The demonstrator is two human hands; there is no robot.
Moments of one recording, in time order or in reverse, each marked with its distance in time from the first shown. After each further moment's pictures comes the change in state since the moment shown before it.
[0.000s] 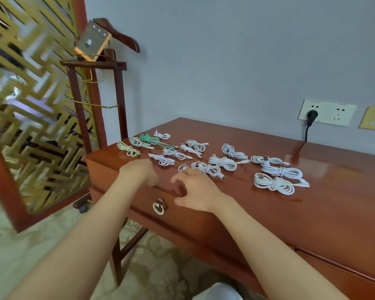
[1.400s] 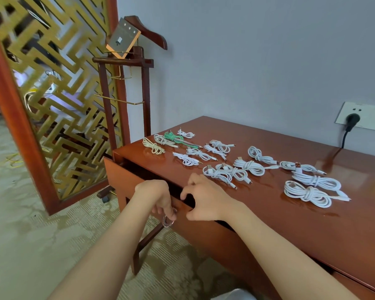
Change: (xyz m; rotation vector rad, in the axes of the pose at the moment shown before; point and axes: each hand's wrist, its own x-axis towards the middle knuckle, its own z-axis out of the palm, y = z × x) left_hand 0.002 -0.028 0.027 0.082 -0.532 -0.054; right_hand 0.014 -0.026 0.010 -0.093 -0.184 -0.114
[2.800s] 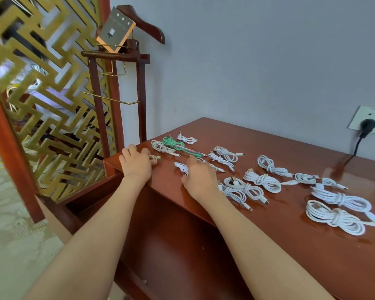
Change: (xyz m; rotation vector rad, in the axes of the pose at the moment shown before) left_hand 0.110 -0.043 -0.063 -0.193 1.007 -0.072; right_hand 0.111 0.018 -0.001 -0.056 0.305 0.419
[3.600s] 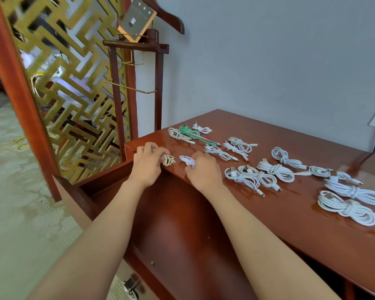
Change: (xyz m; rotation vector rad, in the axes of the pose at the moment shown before) left_hand -0.052 -0.041 -0.005 -0.257 0.040 0.271; right_hand -0.024 -0.027 0.004 0.195 -0.011 0.031
